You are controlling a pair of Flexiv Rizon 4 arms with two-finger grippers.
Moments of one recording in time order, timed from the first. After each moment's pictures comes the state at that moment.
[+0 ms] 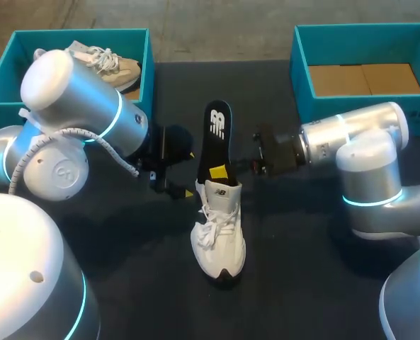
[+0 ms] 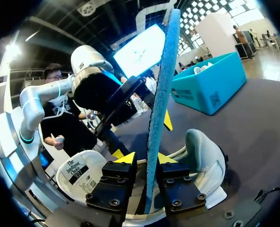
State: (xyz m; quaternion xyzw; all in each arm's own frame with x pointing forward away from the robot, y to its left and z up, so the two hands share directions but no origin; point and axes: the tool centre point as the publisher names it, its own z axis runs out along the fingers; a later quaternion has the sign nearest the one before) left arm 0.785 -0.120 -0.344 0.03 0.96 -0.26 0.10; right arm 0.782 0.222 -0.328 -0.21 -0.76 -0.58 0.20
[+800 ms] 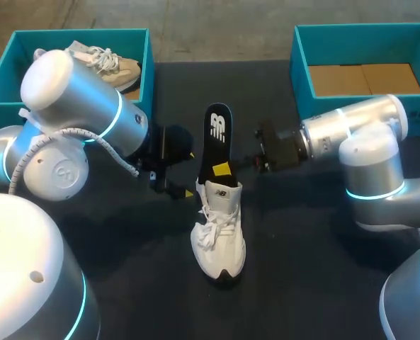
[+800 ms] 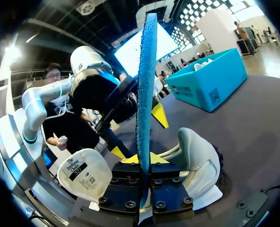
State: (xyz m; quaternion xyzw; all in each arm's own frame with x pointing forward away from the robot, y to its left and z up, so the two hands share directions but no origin) left arm 0.785 -0.120 -0.344 0.03 0.96 -0.26 0.10; right arm 0.785 0.216 -0.334 -0.20 -0.77 -0.57 0.22
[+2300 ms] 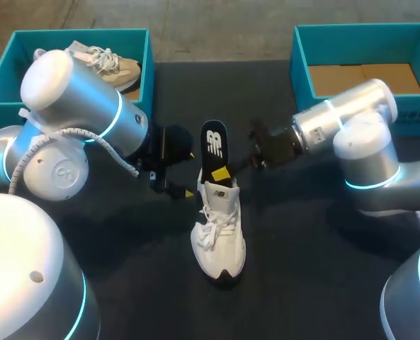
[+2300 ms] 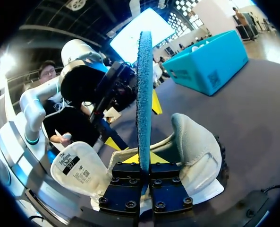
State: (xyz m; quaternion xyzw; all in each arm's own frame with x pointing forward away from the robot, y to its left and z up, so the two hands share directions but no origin) left arm 0.785 -0.120 -0.345 0.03 0.96 -0.26 0.10; right arm 0.784 0.217 -0.351 -0.20 -0.80 -0.51 0.26
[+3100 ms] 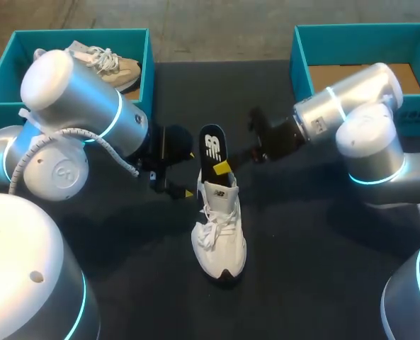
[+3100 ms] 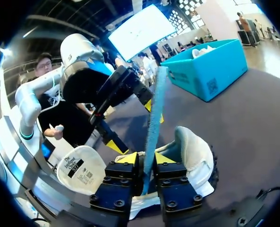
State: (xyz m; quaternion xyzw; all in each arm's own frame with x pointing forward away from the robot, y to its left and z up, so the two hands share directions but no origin) left arm 0.785 -0.120 -0.345 0.03 0.96 -0.26 0.10; right arm 0.793 0.210 -0.332 -0.19 -0.82 -0.49 0.22
